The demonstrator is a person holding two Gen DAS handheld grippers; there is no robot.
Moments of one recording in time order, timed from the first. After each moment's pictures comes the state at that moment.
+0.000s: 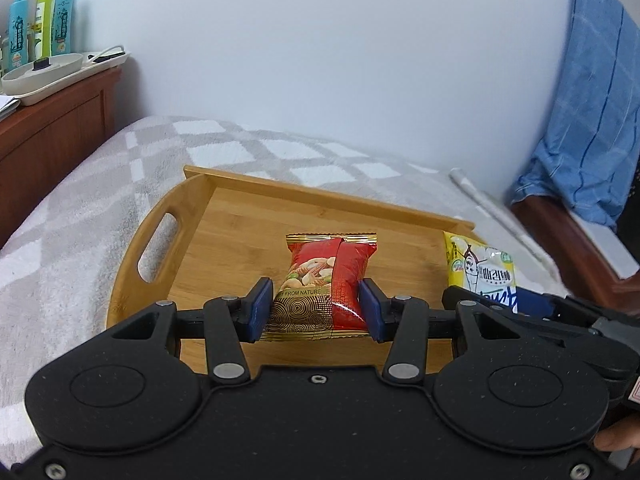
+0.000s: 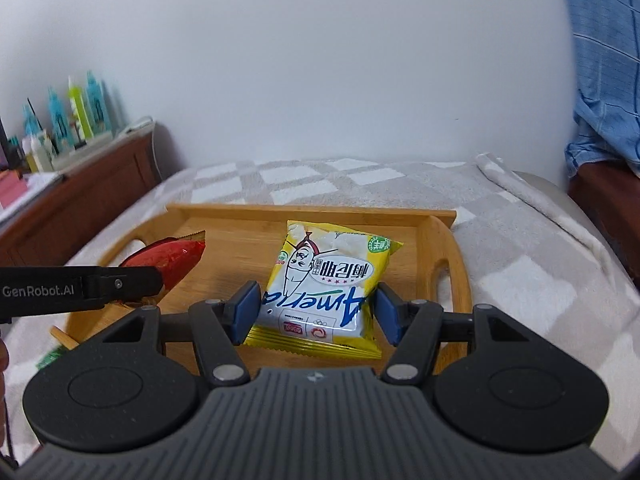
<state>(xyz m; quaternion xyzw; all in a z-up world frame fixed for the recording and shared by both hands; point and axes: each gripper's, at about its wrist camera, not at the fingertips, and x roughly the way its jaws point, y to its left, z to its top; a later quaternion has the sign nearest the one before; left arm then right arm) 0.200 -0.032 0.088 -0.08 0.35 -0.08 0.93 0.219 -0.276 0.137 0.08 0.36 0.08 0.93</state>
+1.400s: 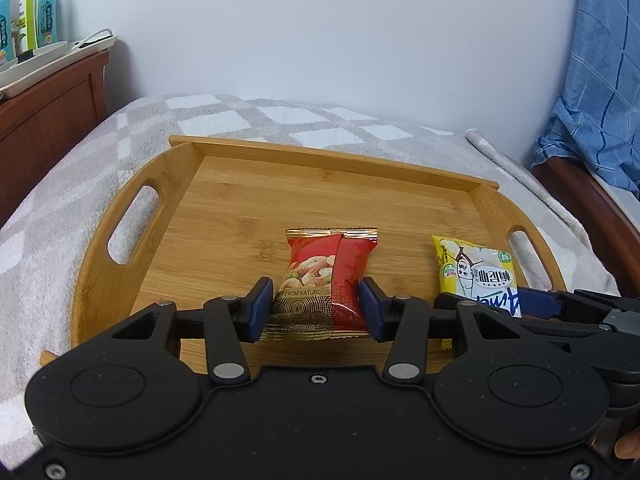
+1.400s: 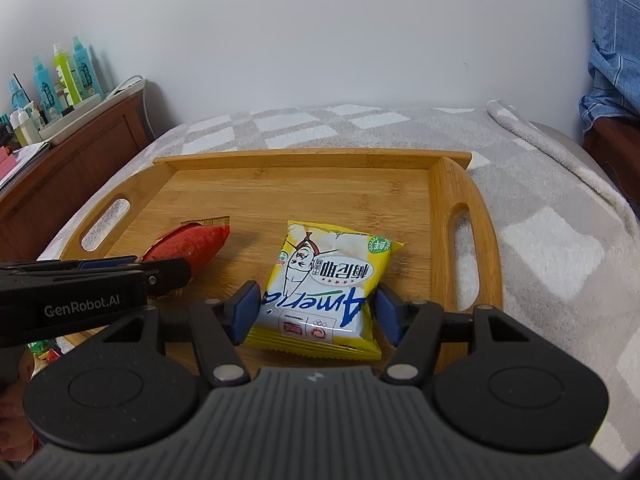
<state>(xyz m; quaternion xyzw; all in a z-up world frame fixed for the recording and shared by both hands) 0.220 -0.054 0.054 -0.04 0.38 -0.07 0.92 0.232 -0.276 0.105 0.09 0.42 0.09 0.90</state>
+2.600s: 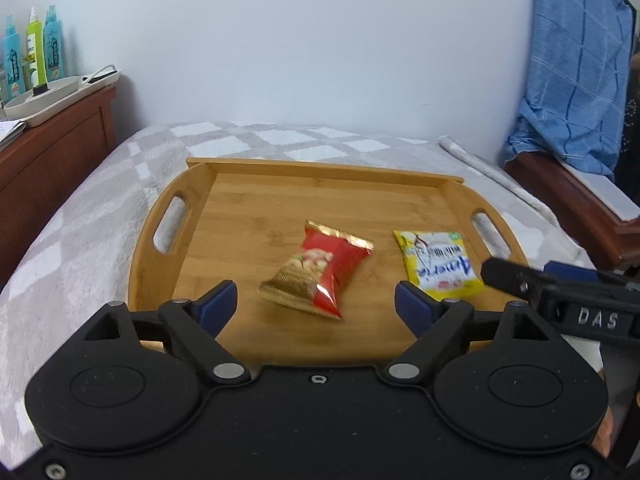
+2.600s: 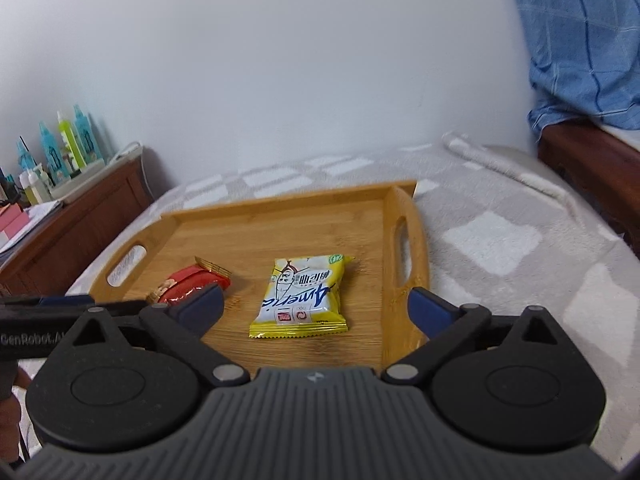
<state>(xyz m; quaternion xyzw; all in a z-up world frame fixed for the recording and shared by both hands) 0.140 -0.036 0.085 -0.01 0.34 -0.10 0.94 0.160 -0.305 0.137 0.14 0.34 0.05 0.93</state>
